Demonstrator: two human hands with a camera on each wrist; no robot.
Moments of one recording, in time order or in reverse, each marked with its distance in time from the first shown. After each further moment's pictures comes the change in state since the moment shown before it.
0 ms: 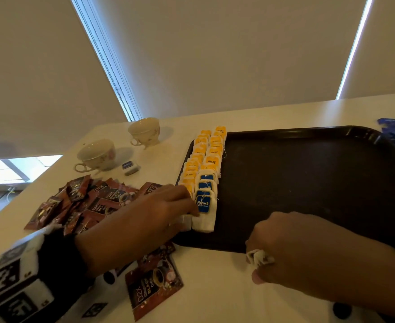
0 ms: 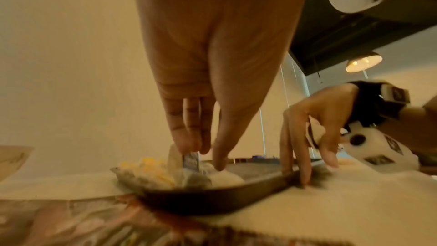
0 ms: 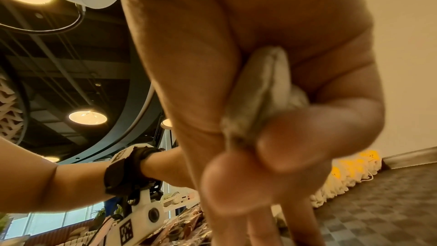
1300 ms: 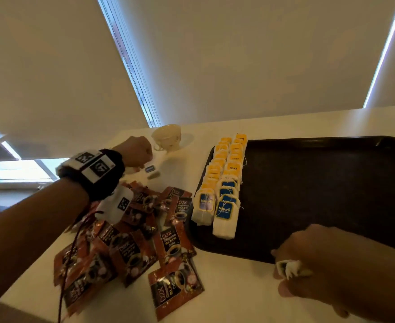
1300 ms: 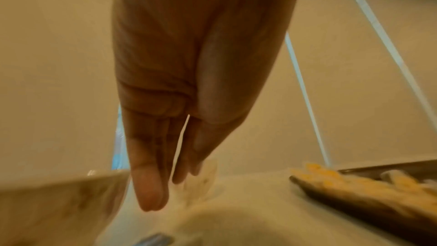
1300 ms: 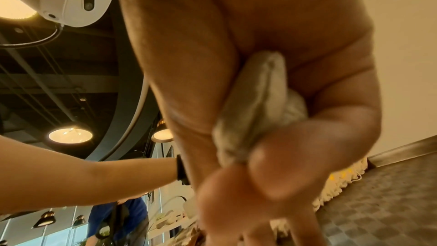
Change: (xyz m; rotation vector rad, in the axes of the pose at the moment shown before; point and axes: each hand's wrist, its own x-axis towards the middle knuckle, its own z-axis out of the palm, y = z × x) left_hand 0.036 -0.153 -0.044 -0.121 -0.064 -0.897; right_hand -0.010 0.001 -0.003 0.171 -0.042 0.066
